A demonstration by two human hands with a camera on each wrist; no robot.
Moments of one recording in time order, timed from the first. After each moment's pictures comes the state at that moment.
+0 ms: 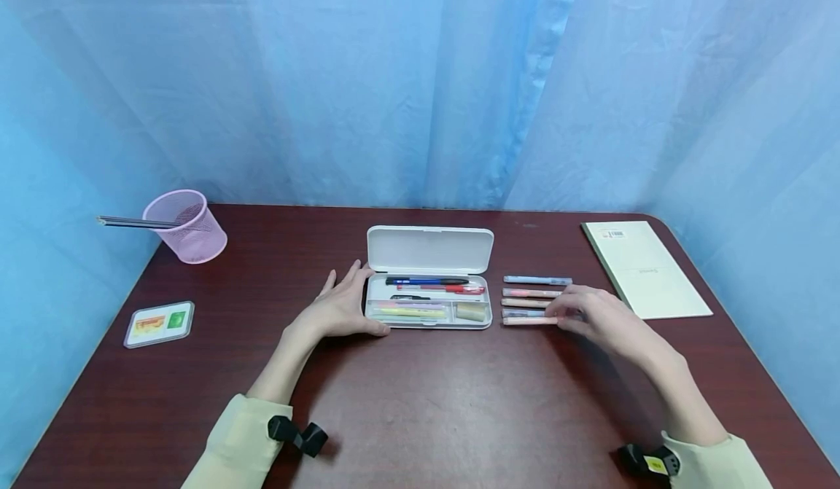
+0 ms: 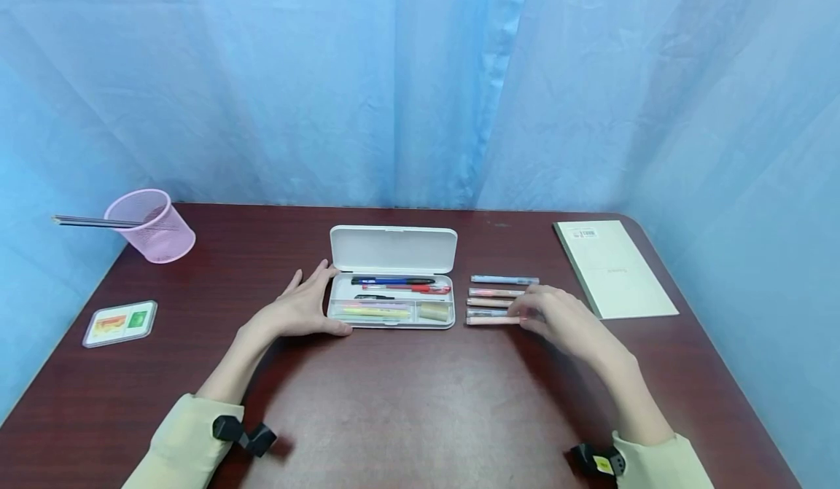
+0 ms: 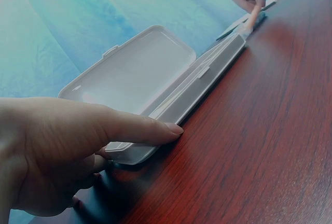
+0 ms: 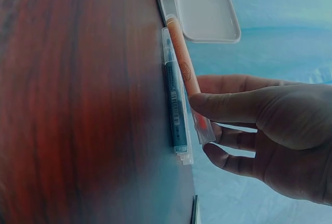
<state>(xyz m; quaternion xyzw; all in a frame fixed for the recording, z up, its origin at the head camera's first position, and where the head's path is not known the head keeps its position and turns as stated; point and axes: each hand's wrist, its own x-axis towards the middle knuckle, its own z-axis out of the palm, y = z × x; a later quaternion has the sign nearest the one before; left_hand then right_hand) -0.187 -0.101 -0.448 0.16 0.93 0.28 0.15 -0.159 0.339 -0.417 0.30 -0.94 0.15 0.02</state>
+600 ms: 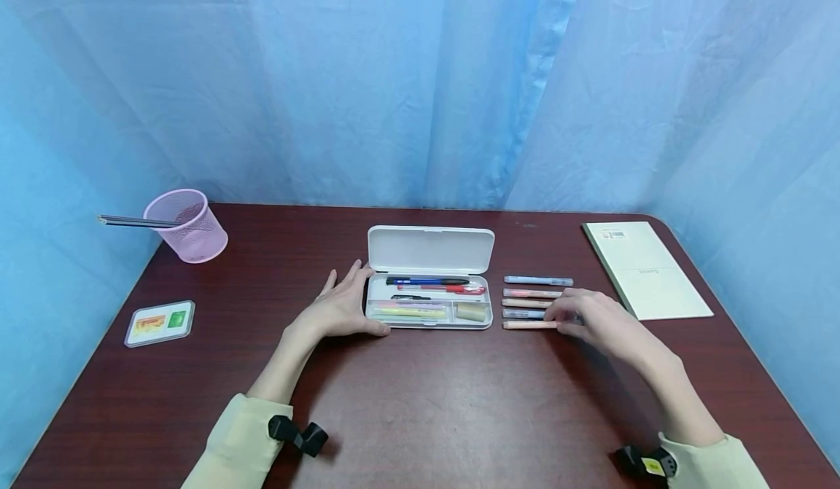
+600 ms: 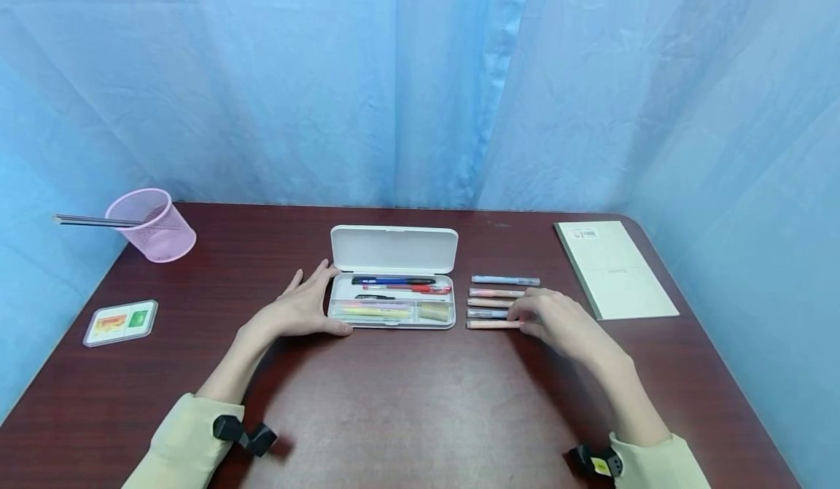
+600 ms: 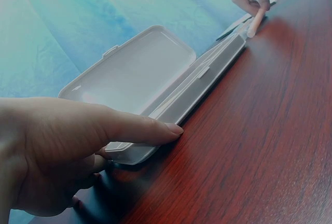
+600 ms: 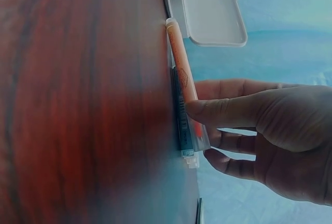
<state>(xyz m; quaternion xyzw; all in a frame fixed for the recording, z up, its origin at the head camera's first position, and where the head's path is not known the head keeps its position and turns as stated) -0.186 -0.101 -0.447 0.15 0.94 0.28 0.15 -0.159 0.335 -0.420 0.29 -0.95 0.13 -0.01</state>
